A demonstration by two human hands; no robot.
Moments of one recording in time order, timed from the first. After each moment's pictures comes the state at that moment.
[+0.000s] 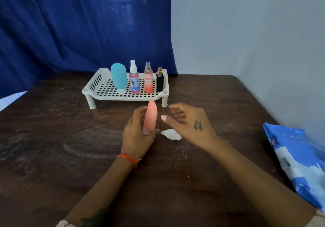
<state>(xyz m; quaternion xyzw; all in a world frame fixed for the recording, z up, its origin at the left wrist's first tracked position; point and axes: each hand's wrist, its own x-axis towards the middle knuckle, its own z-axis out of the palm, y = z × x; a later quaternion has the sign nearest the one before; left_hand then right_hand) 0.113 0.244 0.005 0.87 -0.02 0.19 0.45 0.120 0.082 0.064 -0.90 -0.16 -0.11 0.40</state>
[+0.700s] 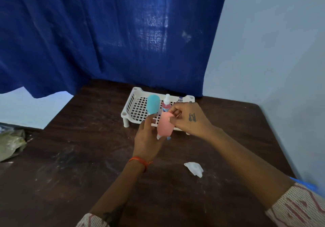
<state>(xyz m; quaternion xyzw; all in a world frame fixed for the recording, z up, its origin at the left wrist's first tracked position) 0.144 0.303 0.095 0.86 0.08 0.15 0.47 0.204 0.171 0.186 -0.93 -0.25 0.04 0.28</state>
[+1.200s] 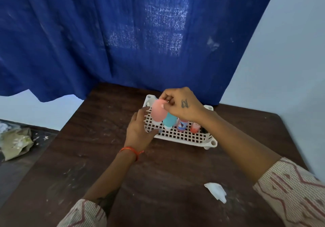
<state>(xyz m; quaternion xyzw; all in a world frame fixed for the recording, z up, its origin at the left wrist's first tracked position) 0.209 0.399 0.100 0.88 0.09 0.16 0.44 0.286 0.260 0.203 -0.91 -0.33 0.01 0.27</state>
